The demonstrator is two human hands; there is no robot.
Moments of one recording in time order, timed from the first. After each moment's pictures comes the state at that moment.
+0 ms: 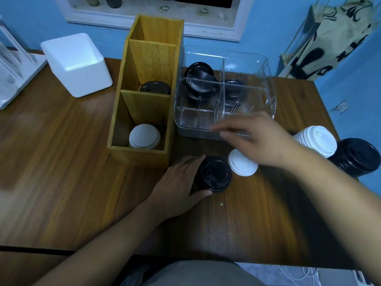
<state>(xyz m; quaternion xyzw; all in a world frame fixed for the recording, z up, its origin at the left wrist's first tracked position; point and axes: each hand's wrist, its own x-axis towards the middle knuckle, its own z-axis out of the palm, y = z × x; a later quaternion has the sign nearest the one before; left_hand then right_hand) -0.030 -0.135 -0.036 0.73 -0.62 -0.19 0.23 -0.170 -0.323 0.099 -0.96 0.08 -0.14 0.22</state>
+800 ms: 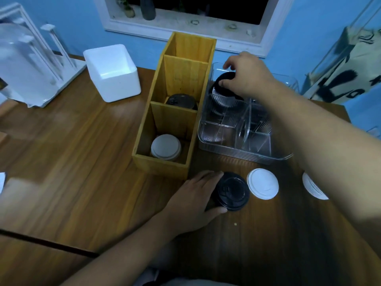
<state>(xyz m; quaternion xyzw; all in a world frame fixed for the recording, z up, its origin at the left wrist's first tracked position) -0.031 -0.133 -0.024 0.73 -0.62 -0.19 0.23 0.006 -0.427 0.121 -0.95 0.30 -0.08 0.06</state>
